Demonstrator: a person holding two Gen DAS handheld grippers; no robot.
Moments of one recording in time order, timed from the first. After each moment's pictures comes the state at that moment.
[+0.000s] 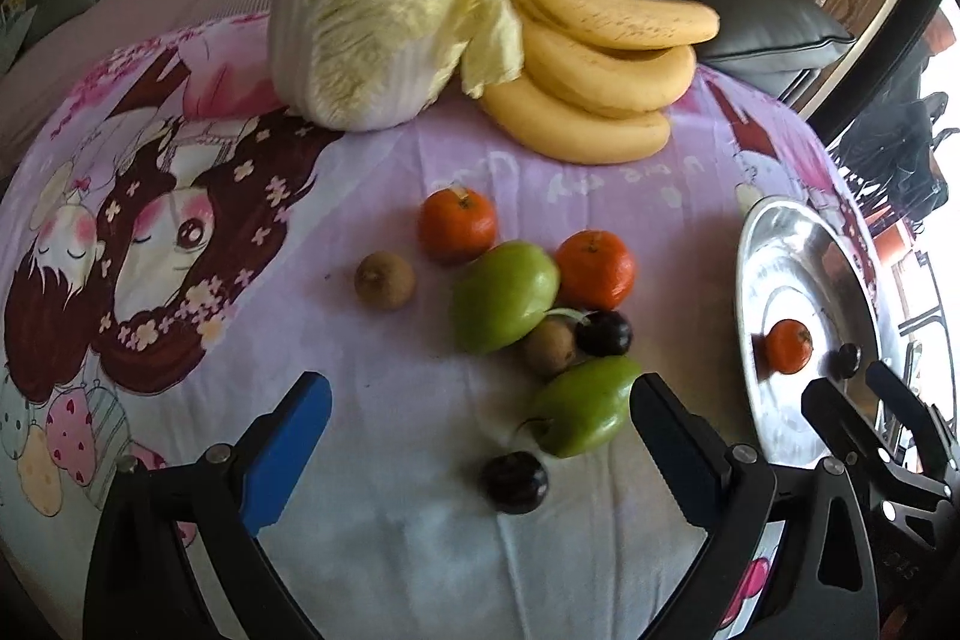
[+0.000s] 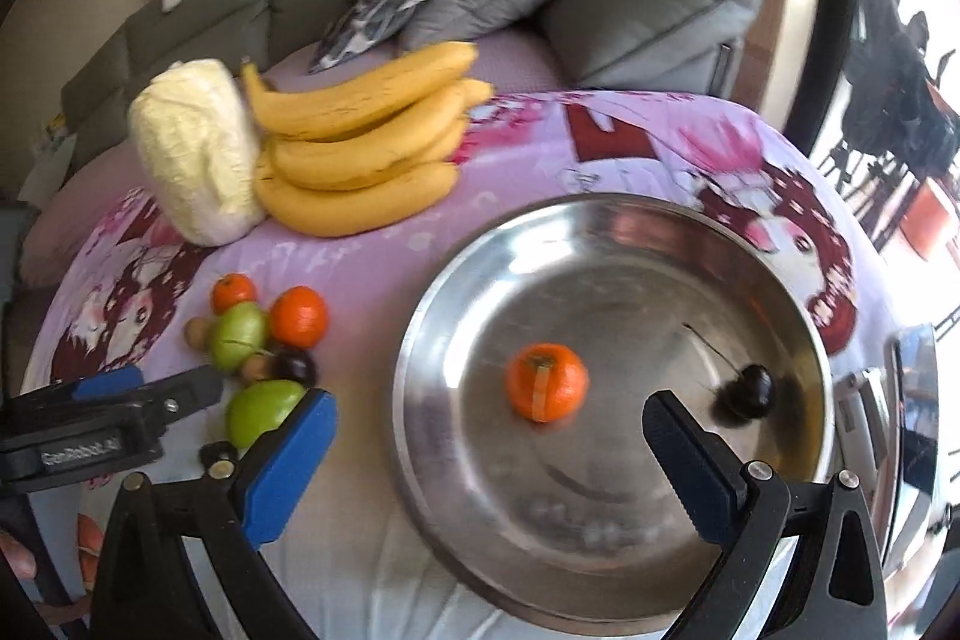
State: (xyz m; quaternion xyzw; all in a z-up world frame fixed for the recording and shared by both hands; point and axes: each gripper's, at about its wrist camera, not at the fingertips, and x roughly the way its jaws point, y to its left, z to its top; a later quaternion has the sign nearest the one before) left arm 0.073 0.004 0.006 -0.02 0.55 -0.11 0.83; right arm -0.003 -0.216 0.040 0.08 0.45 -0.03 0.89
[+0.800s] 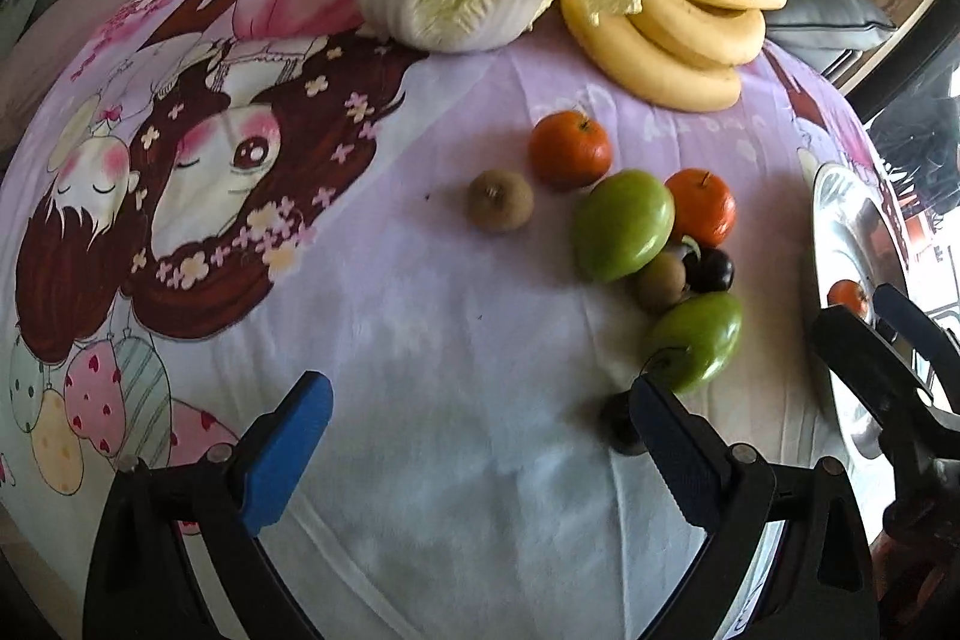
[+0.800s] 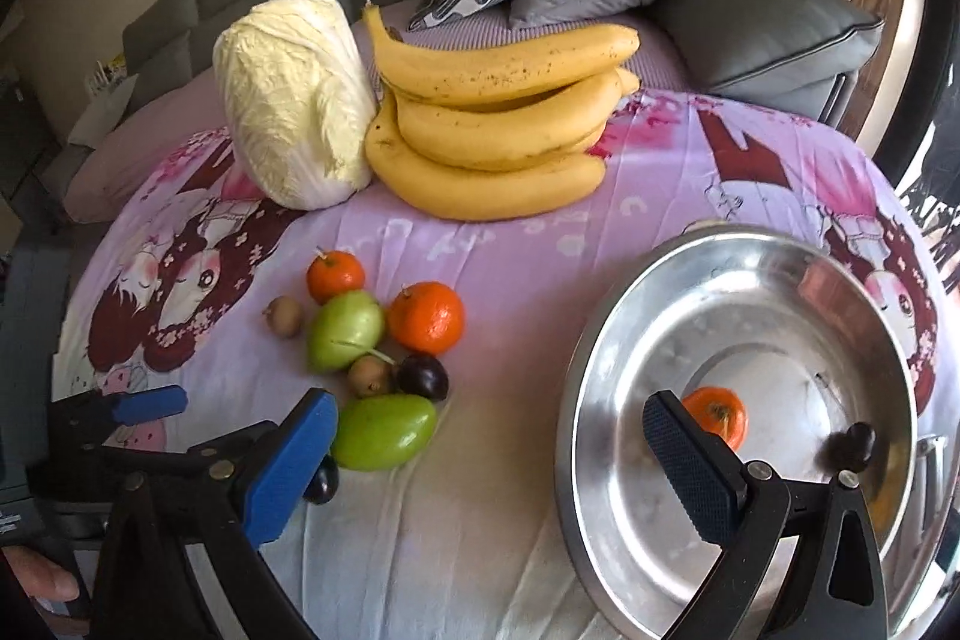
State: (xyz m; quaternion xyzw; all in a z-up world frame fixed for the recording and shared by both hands) left arm 0.068 0.043 -0.016 -0.02 0.60 -0.08 0.80; right arm 0.029 -0.159 0.038 0.05 0.47 0.06 0.88
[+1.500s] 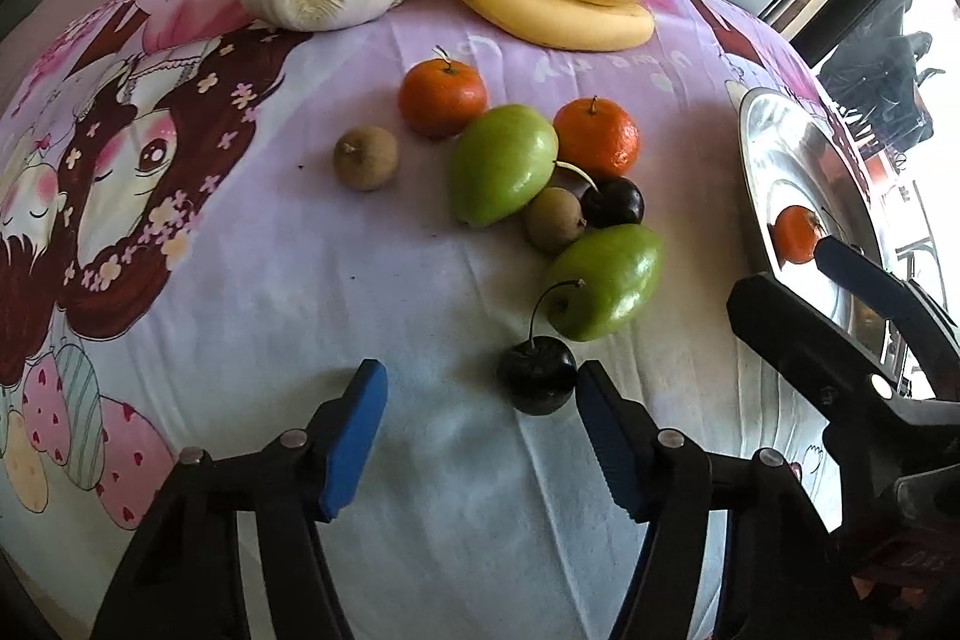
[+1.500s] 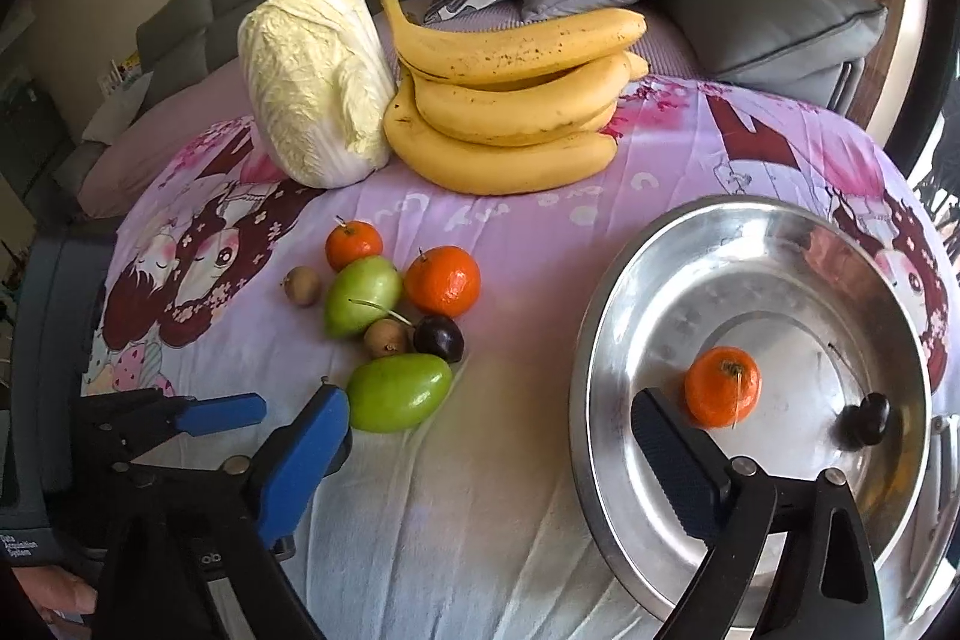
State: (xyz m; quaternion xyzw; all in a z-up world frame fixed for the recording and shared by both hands) left arm 0.056 -0.004 -0.024 0.01 0.61 -0.16 0.78; right arm 0.011 -0.160 0.031 0.07 0.47 0.07 0.87
